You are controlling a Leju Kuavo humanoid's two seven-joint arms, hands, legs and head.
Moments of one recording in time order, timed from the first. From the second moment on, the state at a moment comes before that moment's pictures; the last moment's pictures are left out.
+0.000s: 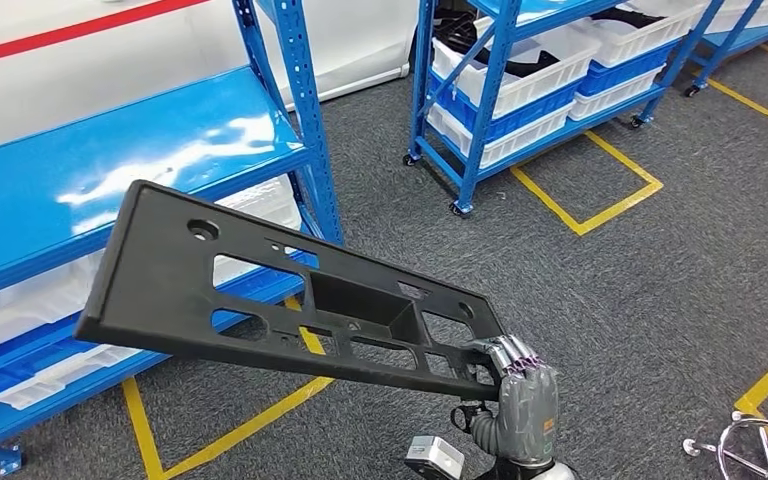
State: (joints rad) left arm -0.08 -0.23 1.02 -0.21 -1.25 0.38 -0.38; right arm 0.13 0.02 0.40 -1.72 0.88 -0.69 -0.30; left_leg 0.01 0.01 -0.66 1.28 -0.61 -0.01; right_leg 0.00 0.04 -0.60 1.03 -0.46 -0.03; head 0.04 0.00
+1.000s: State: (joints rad) left arm -0.08 -0.23 1.03 -0.21 -1.23 0.39 -0.38; right arm 0.32 0.18 0.12 -1.94 0.71 -0.69 -0.59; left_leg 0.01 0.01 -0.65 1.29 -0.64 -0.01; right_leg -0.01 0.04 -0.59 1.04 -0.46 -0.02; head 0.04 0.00
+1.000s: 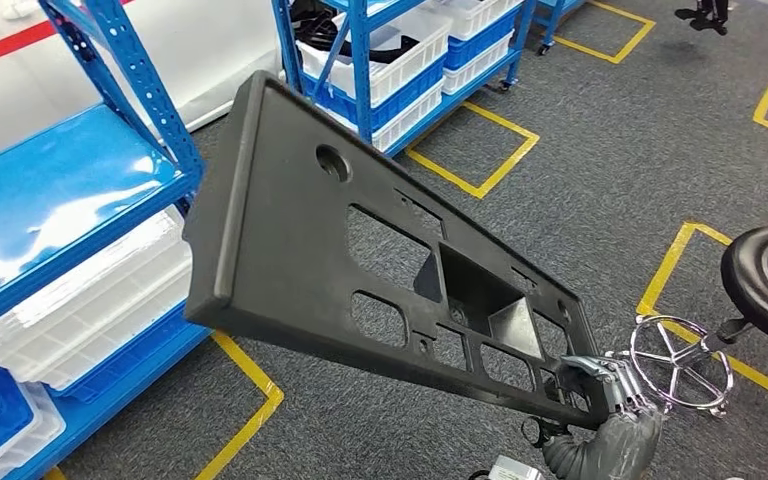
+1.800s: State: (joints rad) left arm -0.08 -0.23 1.04 -0.21 -1.24 0.40 -0.38; right arm 0.32 0.21 0.10 -1.95 0.75 -0.69 -0.58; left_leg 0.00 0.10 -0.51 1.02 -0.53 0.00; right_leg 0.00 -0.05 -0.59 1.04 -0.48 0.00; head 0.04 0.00
